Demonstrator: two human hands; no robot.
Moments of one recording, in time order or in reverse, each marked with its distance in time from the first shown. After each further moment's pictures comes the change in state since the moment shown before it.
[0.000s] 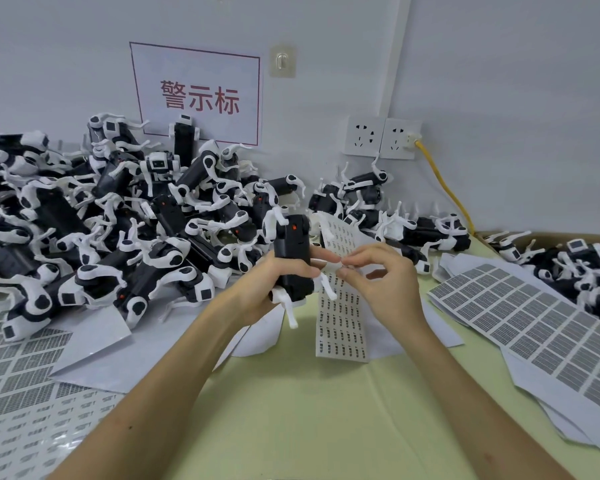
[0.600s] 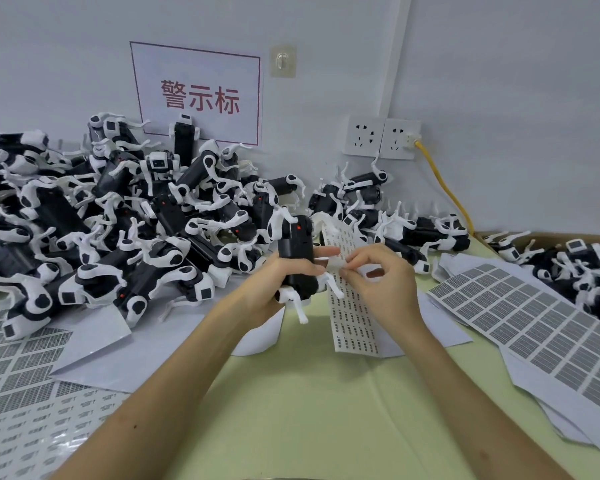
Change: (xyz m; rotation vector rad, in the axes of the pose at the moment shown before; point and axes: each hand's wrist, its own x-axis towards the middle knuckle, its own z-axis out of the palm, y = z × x) left_hand 0.001 -0.002 0.009 -0.044 0.059 -0.043; right_hand 0.000 0.005 0.001 -0.102 0.001 -0.044
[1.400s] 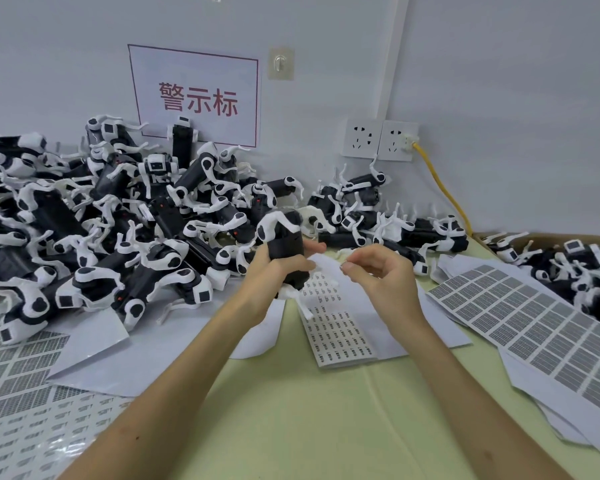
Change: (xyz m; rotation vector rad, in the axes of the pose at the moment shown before) left_hand 0.015 -0.010 -0.006 0.055 0.218 0.241; right_hand 0.005 -0.003 -0.001 0.255 -0.014 0.187
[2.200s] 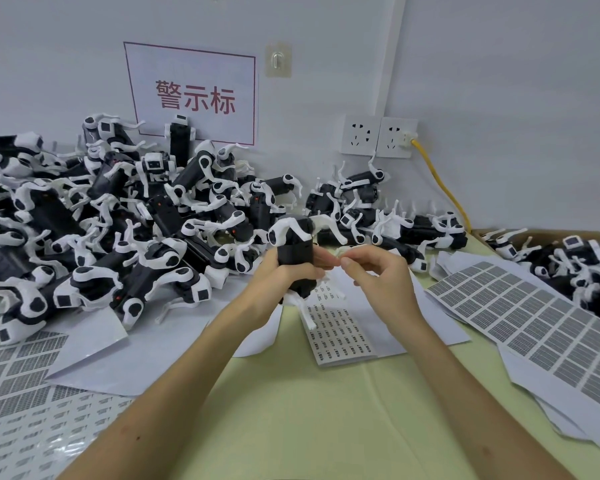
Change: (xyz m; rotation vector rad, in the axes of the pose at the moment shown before) left_hand -0.007 0.002 0.009 0.017 -0.160 0.004; right_hand 0.001 0.003 0.000 -0.056 -0.036 -0.026
